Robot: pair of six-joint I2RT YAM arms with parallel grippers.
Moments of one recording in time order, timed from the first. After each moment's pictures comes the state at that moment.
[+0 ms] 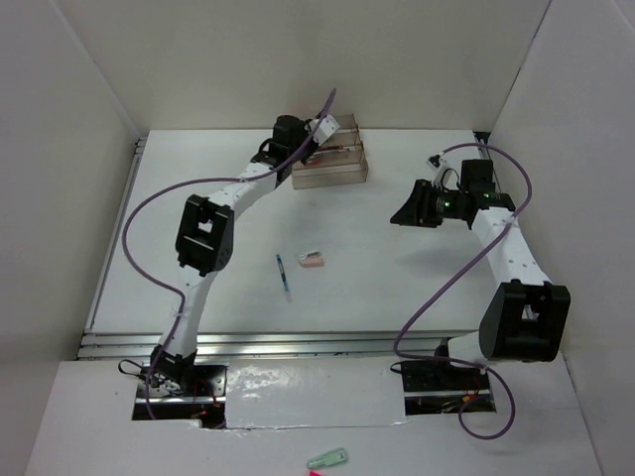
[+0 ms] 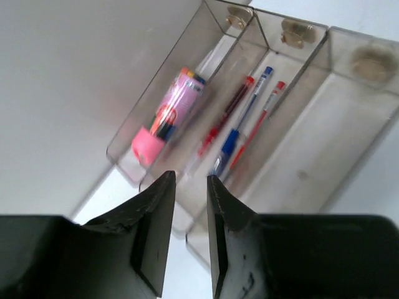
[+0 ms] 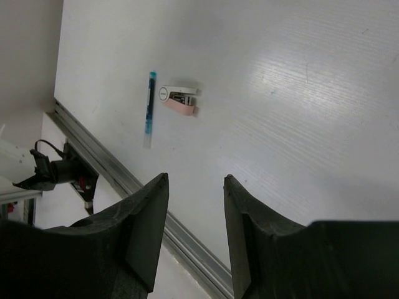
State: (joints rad) left arm -0.42 2.41 2.09 0.04 0.08 0.56; right arm -0.09 1.40 1.12 -0.61 -0.83 0.09
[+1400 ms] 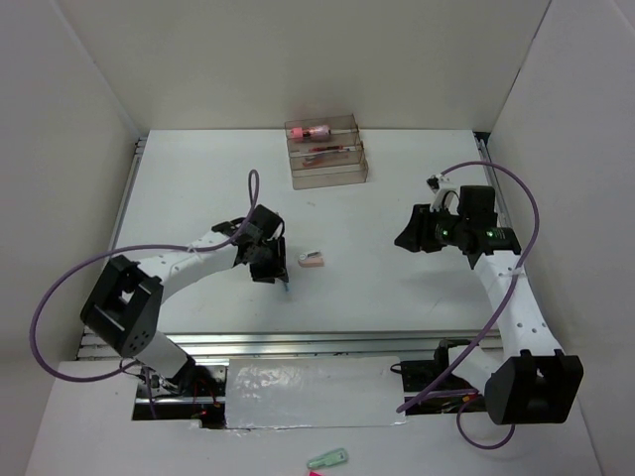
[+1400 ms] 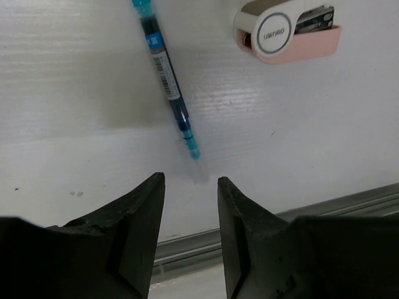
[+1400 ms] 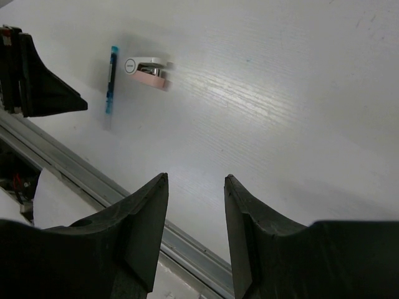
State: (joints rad) left arm -0.58 1.52 0.96 -0.59 0.08 -0.69; right arm -0.01 1.06 0.94 -0.65 -0.61 0.04
